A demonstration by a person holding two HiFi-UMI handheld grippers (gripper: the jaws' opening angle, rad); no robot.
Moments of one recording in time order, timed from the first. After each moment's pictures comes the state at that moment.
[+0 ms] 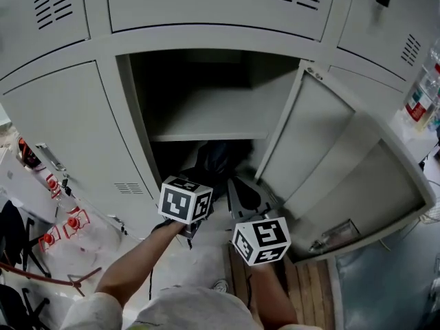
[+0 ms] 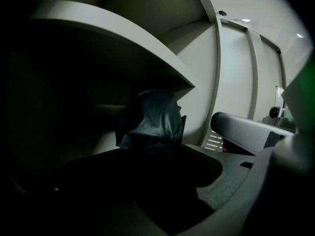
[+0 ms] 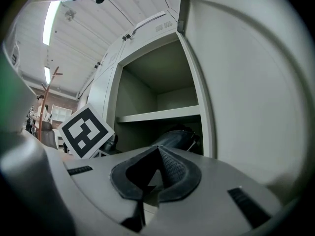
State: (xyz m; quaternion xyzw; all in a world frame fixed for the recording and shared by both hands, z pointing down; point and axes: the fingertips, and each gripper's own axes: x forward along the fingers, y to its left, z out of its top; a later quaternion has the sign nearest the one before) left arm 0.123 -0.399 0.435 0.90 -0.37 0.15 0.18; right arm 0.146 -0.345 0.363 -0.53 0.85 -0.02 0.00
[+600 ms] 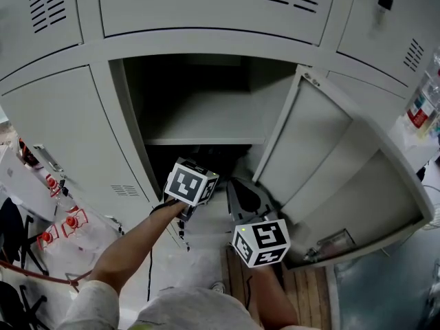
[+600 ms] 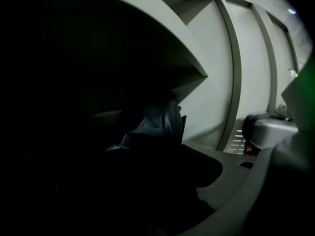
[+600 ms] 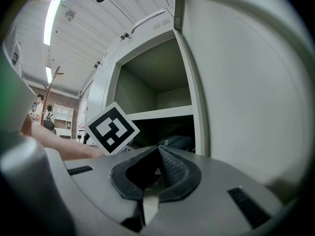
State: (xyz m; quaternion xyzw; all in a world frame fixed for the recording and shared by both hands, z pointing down) left arm 0.137 -0.445 0.431 0.89 -0.37 0.23 0.11; right arm 0.156 -0.352 0.364 -0.53 0.85 -0.02 -0.01
